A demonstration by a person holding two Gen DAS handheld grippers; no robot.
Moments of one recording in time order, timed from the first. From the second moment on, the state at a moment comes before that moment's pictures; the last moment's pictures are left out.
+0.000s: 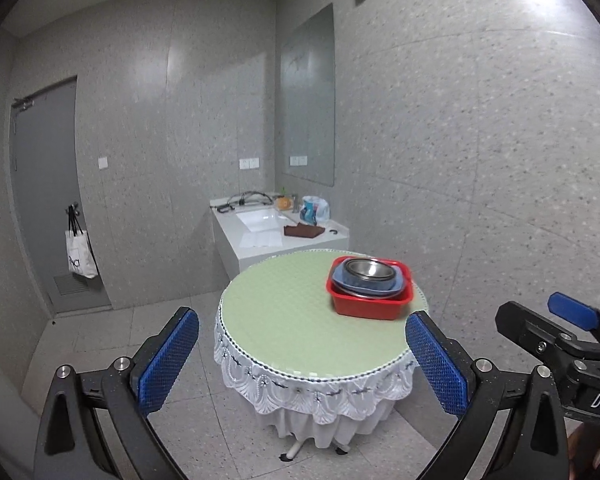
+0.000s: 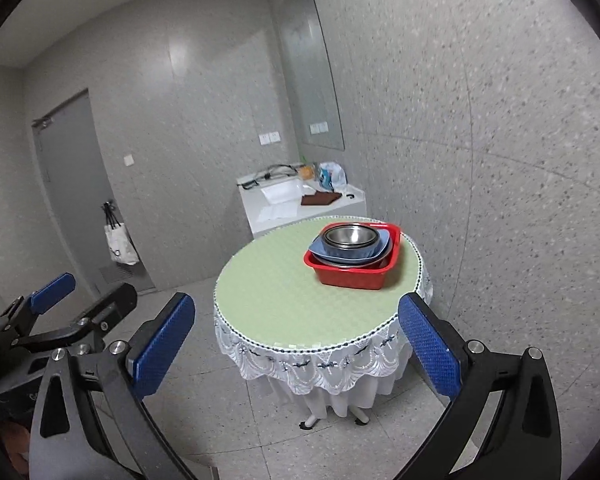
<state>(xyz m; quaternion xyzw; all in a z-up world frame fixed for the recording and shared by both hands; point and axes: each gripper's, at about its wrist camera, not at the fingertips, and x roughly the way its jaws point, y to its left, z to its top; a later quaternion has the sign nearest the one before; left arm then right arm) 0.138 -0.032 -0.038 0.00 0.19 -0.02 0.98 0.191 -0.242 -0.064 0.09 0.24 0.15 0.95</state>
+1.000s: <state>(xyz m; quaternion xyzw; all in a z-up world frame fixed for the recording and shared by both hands) -0.045 -0.096 -0.013 -0.01 0.18 0.00 0.98 0.033 -0.303 -0.046 0.08 0.21 0.12 0.97</state>
